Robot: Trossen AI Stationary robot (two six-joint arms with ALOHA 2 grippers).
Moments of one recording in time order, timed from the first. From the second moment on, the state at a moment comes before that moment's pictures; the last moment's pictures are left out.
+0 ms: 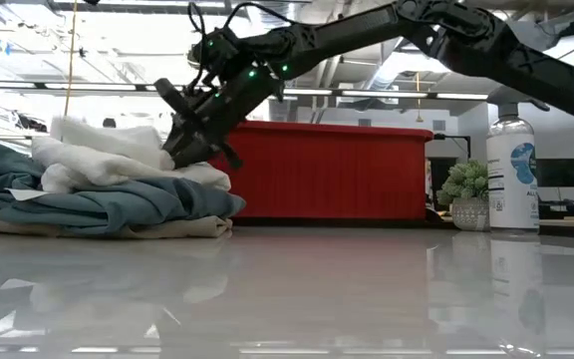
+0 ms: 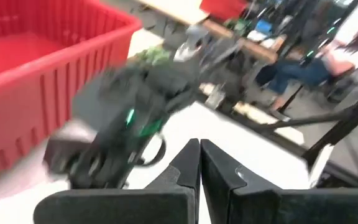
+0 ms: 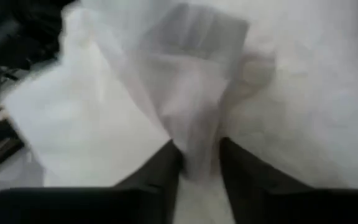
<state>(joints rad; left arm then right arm) -0.13 0.70 1.06 -0.60 -0.43 -0.48 -0.21 2.51 2.35 -0.50 -0.13 0.47</state>
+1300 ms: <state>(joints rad) 0.27 0.94 0.81 -1.04 -0.48 -1.08 -0.25 1.98 2.35 -1.44 0.15 0.23</state>
